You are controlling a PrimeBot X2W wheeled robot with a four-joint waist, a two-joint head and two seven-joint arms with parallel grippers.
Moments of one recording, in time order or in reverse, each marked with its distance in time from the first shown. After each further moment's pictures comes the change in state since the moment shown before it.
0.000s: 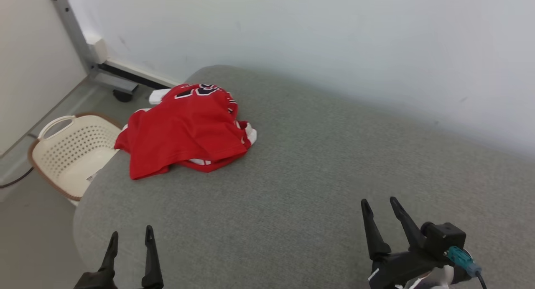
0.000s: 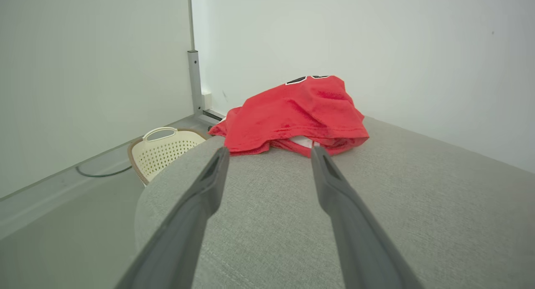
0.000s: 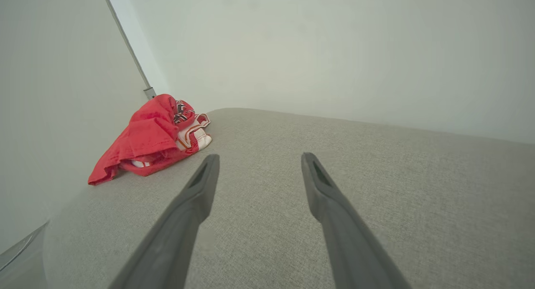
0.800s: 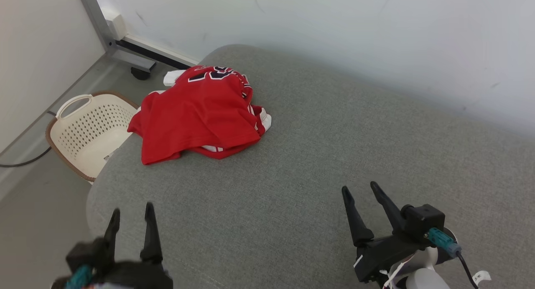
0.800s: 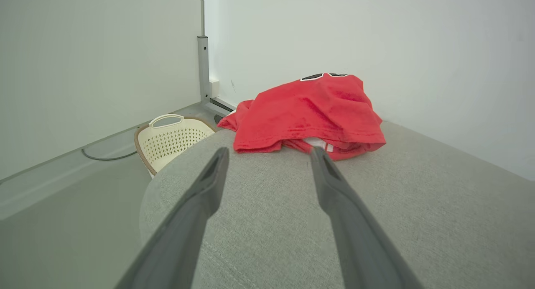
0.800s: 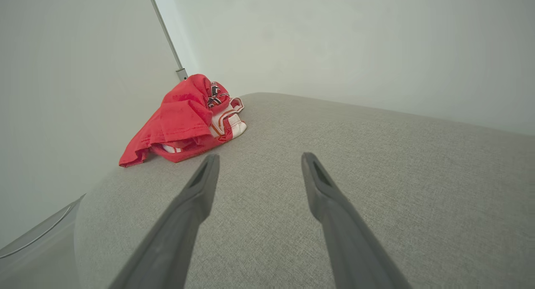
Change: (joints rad) left arm -0.063 0.007 0.012 -0.004 -0.083 -0.025 0.055; right arm -0.100 0.000 0.086 0.053 -0.009 0.000 0.016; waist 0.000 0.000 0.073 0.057
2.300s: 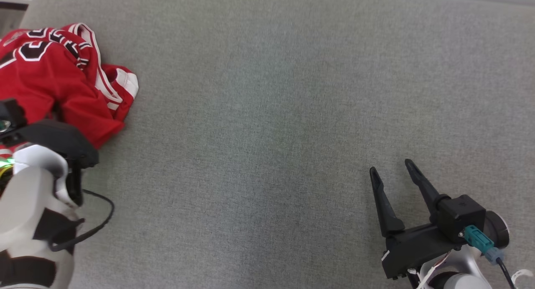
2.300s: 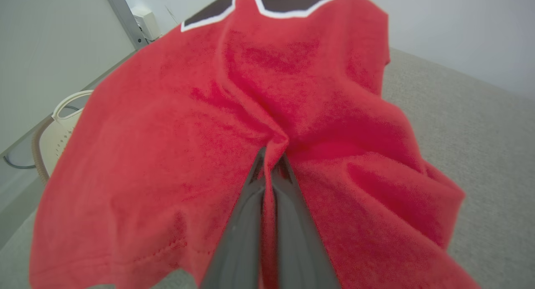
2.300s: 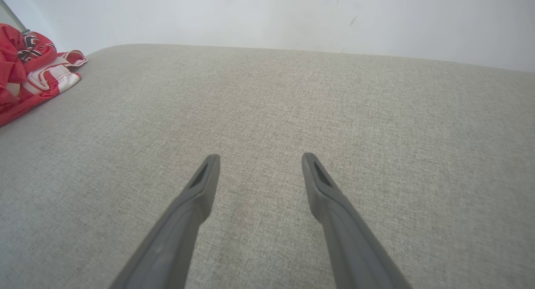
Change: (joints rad) left arm -0.832 0.153 0.050 0.875 -0.133 -0.052 0.069; right arm 0.149 -0.001 -0.115 -0.496 -0.212 0.000 0.253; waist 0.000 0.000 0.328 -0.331
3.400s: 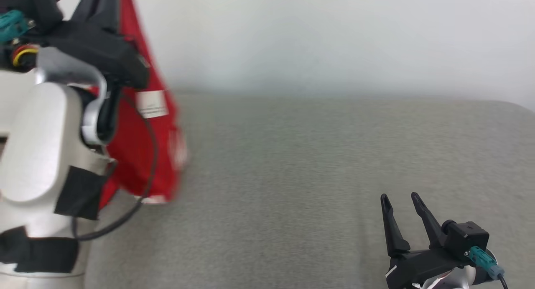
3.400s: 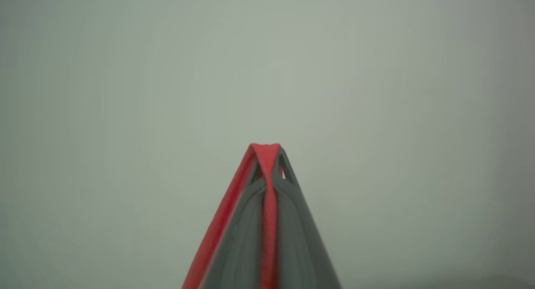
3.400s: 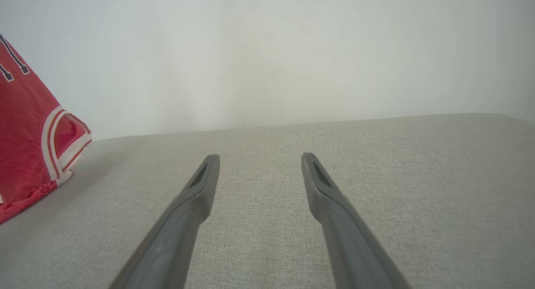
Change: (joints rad) left arm -0.057 -0.015 -0.190 -0.647 0.035 -0.083 0.129; right arm -0.005 -0.001 -0.039 0.321 0.176 0.000 -0.209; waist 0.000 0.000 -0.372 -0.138
